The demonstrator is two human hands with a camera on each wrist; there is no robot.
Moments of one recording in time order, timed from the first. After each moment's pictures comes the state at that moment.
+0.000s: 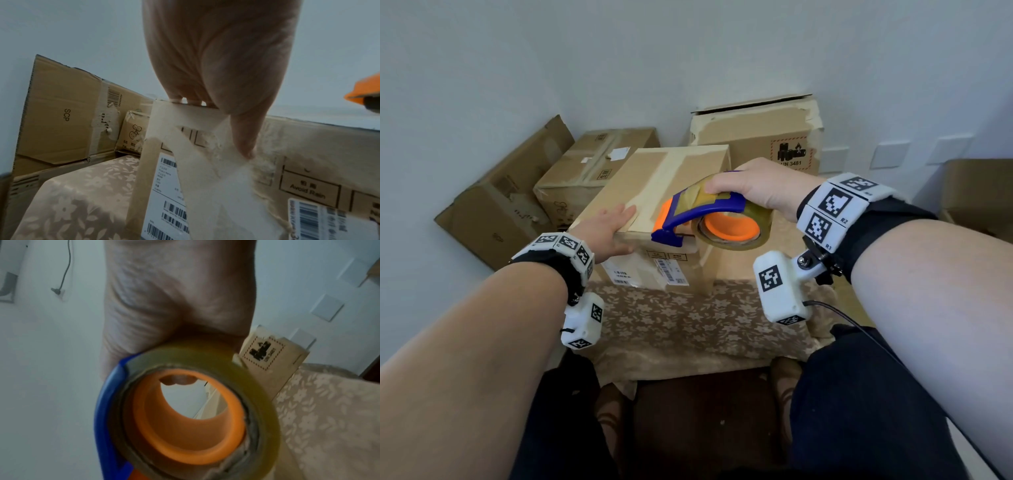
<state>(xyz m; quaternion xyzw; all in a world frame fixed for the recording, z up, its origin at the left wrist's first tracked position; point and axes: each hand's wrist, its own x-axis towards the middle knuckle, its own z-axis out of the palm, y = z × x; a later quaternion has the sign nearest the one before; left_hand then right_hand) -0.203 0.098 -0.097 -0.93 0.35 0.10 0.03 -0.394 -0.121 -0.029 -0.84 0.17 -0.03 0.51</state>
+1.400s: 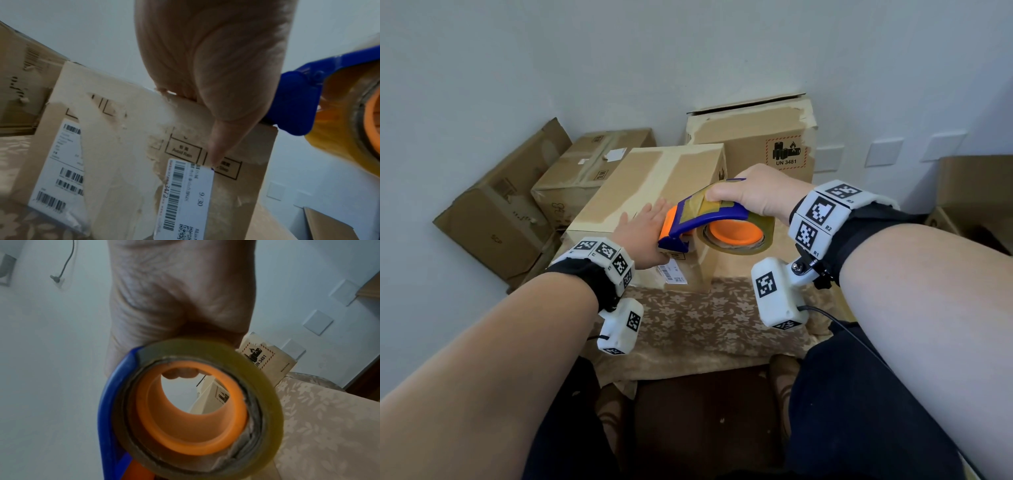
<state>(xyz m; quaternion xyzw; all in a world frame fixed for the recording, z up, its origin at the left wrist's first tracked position) -0.258 0.046 -0.101 -0.91 0.41 0.07 0.06 -0.398 -0.123 -0.040 -0.86 0.20 -0.03 0.46</state>
